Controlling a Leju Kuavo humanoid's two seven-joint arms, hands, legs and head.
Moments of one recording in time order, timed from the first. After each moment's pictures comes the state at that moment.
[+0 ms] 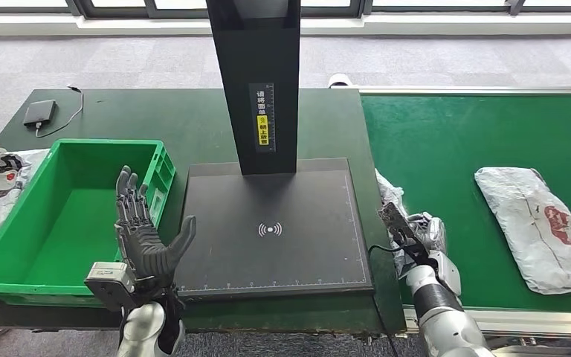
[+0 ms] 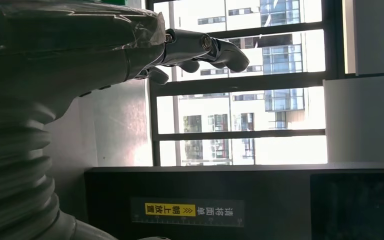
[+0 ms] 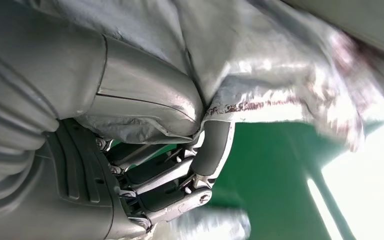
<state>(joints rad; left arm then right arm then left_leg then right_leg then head) -0.02 -0.28 -0.06 -1.41 -0.04 0.16 -0.70 -0.61 0.13 -0.64 -0.34 1.36 -0.37 -0.29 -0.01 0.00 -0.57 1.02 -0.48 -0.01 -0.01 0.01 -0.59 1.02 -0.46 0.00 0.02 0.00</state>
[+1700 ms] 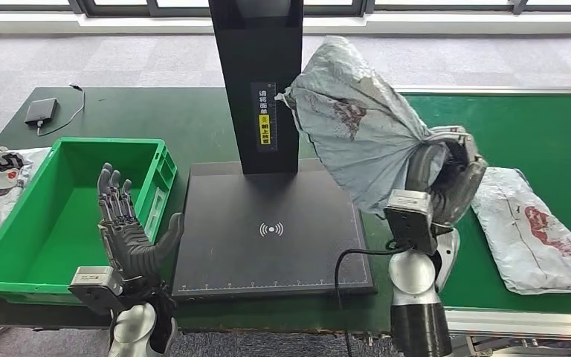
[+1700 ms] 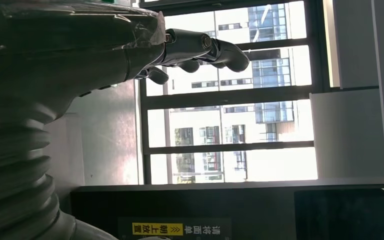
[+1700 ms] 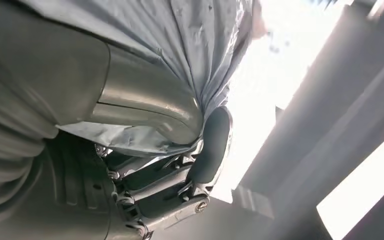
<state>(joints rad) 0.00 -0.28 -0.03 -1.48 -0.06 0.16 -0.70 -0.29 0.31 0.06 -1.43 0.55 -0.37 -0.62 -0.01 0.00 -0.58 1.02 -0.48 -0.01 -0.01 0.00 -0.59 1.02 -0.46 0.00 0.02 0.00</state>
